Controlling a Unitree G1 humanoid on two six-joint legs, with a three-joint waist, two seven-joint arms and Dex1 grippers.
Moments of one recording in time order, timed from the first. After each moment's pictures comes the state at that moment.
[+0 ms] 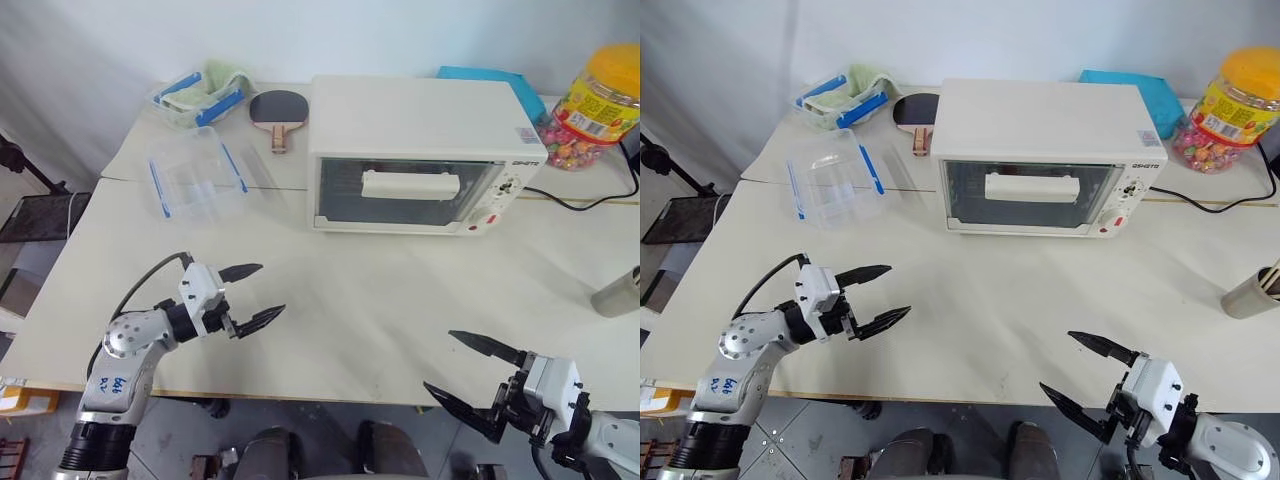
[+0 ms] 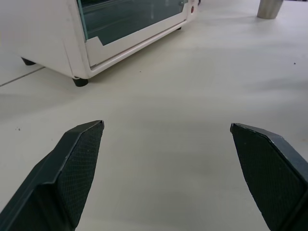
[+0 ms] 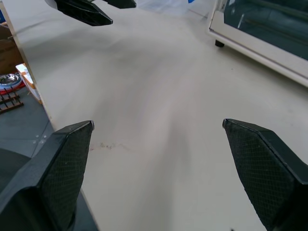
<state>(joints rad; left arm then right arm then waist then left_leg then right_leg) -0.12 0.54 0.08 -0.12 -0.35 0.07 -0.88 0.56 -0.62 -0.26 -0.51 0.51 -0.10 0.96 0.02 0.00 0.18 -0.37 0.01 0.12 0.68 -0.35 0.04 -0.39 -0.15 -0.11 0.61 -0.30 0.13</state>
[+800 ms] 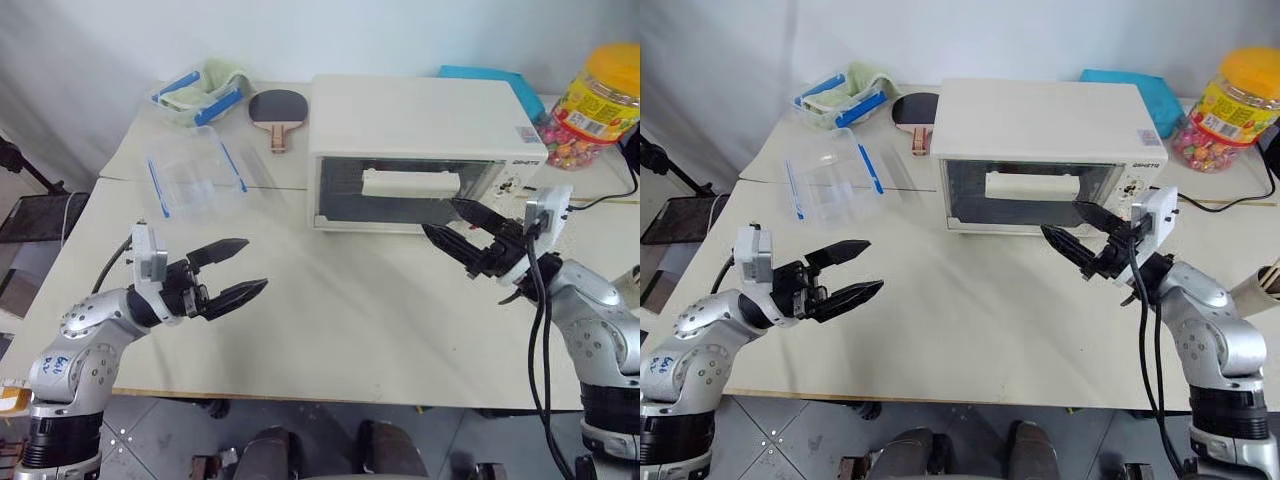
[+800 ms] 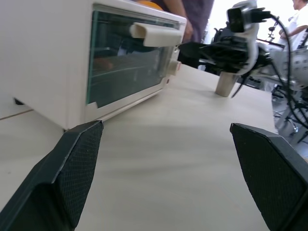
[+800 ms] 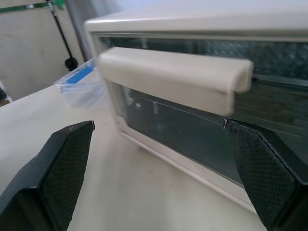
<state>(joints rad) -0.16 0.62 0.26 -0.28 -0.78 0.45 -0.94 -0.33 -0.63 -0.22 -0.14 0.77 0.44 0.73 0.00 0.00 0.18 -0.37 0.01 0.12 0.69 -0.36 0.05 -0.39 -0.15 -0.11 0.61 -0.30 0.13</state>
